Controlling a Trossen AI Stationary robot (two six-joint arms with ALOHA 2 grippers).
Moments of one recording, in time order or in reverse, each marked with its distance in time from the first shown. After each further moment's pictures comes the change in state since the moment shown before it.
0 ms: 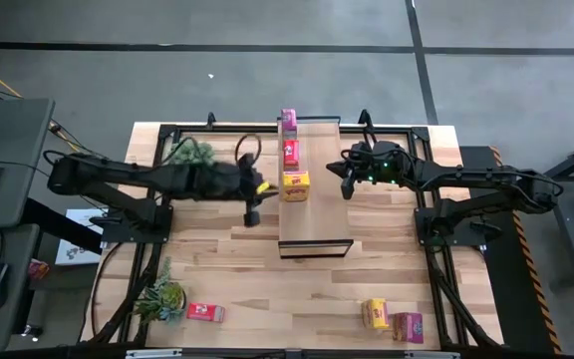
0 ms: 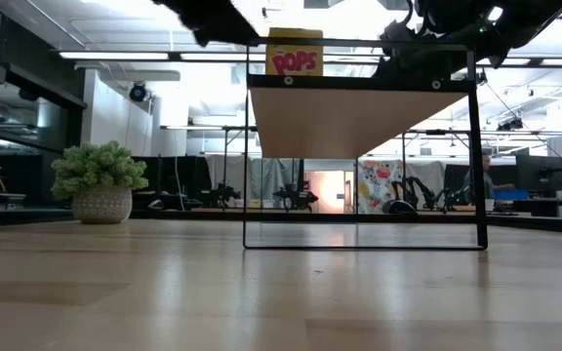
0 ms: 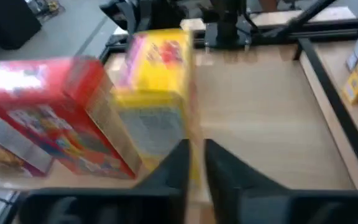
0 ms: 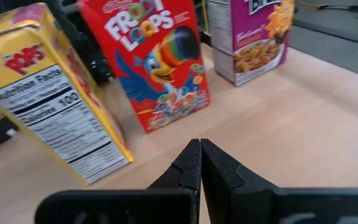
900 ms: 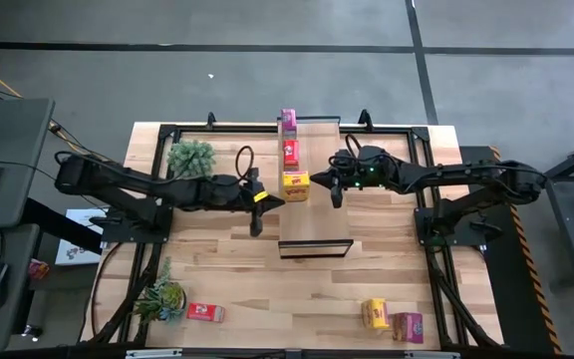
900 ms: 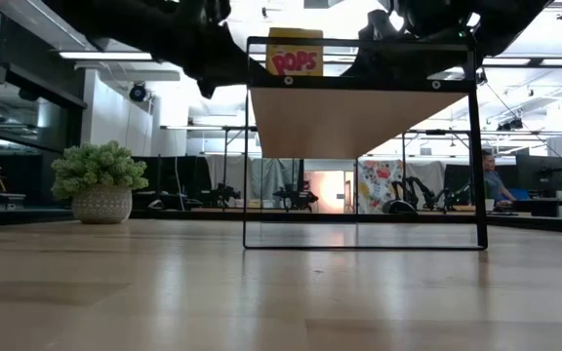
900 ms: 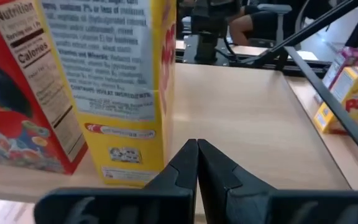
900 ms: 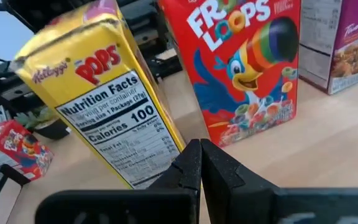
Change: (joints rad) left arm 0.021 0.085 -0.302 0.549 0.133 -0.129; right arm 0.070 0.171 0.051 0.171 -0.118 0.057
